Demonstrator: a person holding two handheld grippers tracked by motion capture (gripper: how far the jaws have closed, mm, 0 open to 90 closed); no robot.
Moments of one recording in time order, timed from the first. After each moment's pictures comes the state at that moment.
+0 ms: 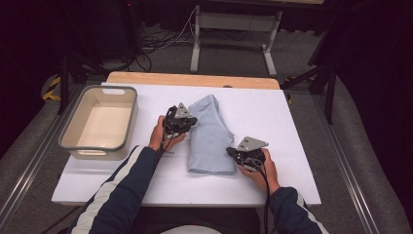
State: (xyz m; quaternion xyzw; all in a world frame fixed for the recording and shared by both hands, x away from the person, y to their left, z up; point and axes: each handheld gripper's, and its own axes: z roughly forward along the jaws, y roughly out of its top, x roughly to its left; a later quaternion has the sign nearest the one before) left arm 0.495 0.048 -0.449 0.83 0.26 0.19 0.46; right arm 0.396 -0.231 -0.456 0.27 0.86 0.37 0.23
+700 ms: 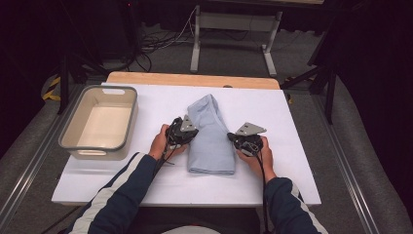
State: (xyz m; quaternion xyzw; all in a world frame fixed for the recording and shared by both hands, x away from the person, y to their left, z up) left arm 0.477 0.036 -0.475 0.87 0.23 0.20 0.40; right arm 0.439 -0.230 -0.451 0.31 0.83 0.37 0.27
